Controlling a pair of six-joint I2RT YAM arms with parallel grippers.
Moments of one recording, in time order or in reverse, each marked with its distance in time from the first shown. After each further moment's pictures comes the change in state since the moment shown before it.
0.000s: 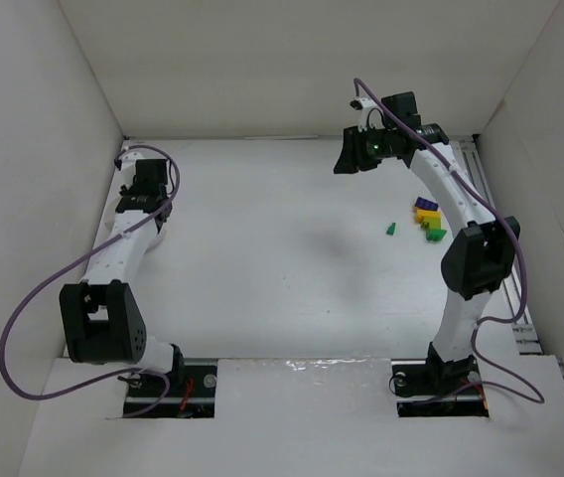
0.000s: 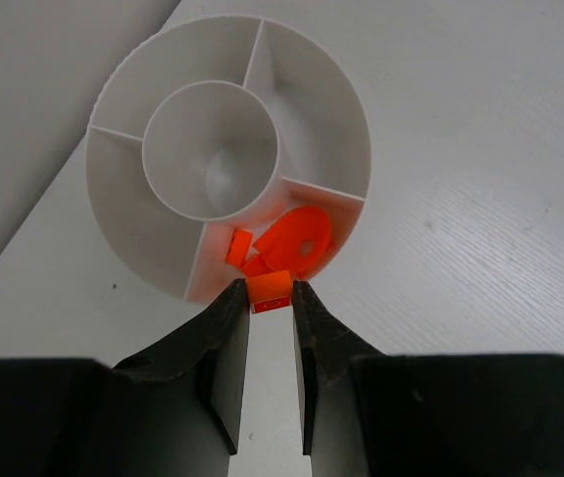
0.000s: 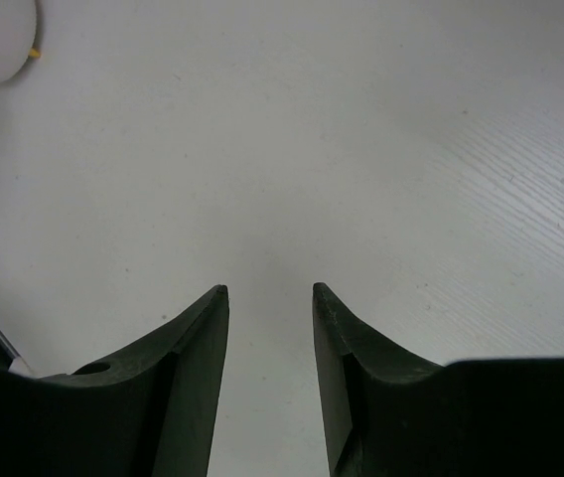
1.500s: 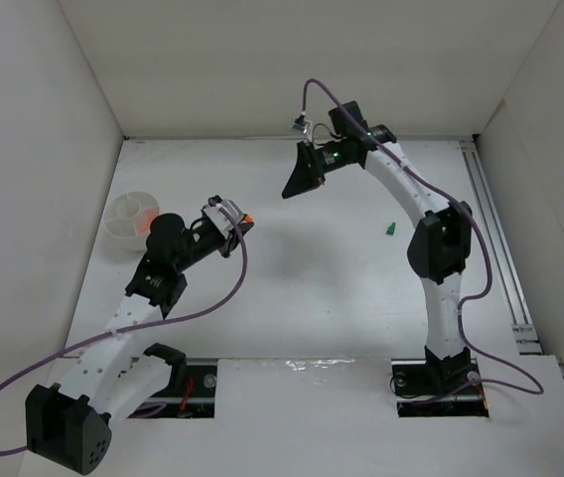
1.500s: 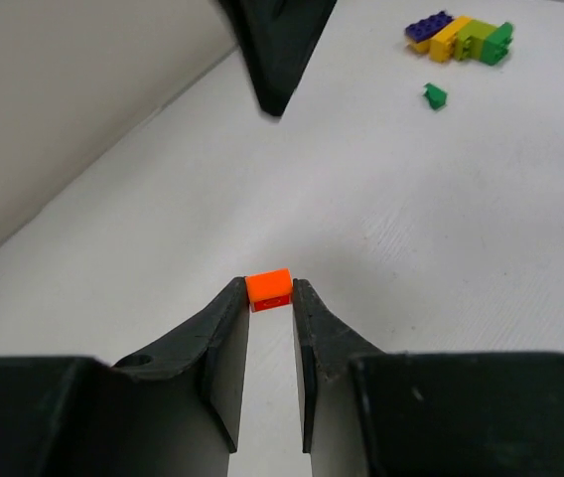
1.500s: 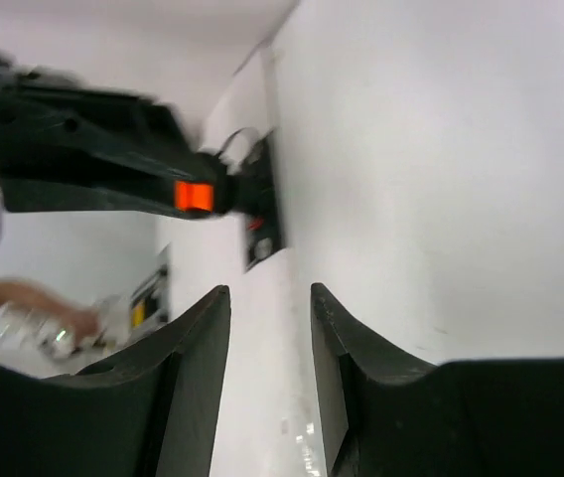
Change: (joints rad) left arm -0.349 -0.560 -0.480 0.602 1.030 0.653; right arm 0.202 0.256 0.237 -0.115 -0.734 0.100
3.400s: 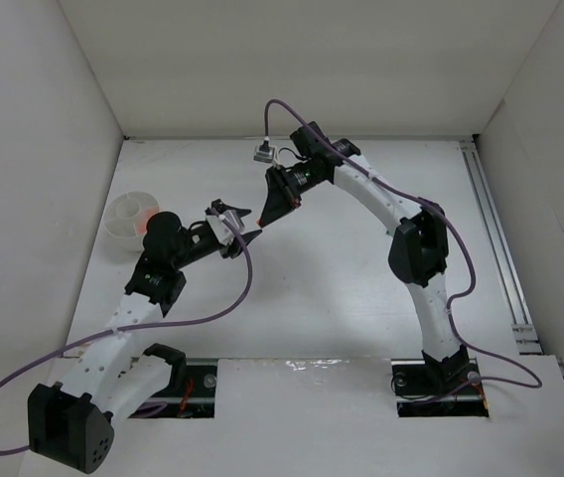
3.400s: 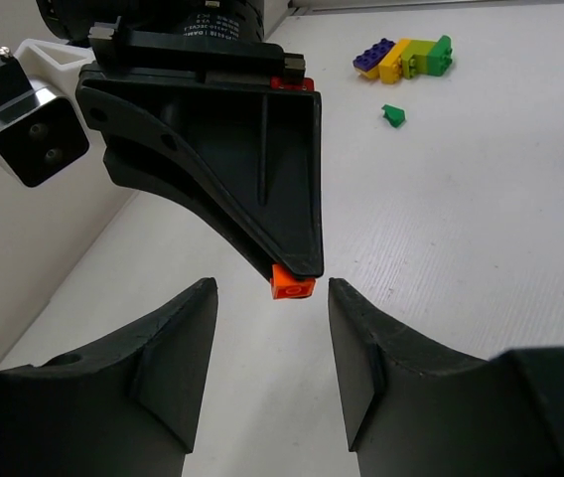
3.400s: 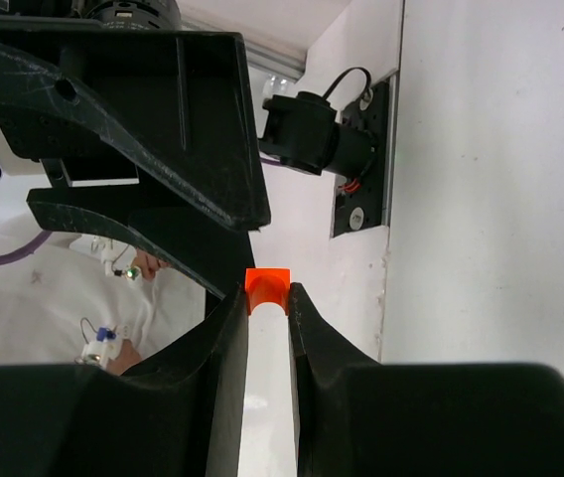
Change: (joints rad) left arm 0.023 0.007 0.005 0.040 0.171 0.115; right arm 0.129 0.068 0.027 -0.077 -0.156 -0.047
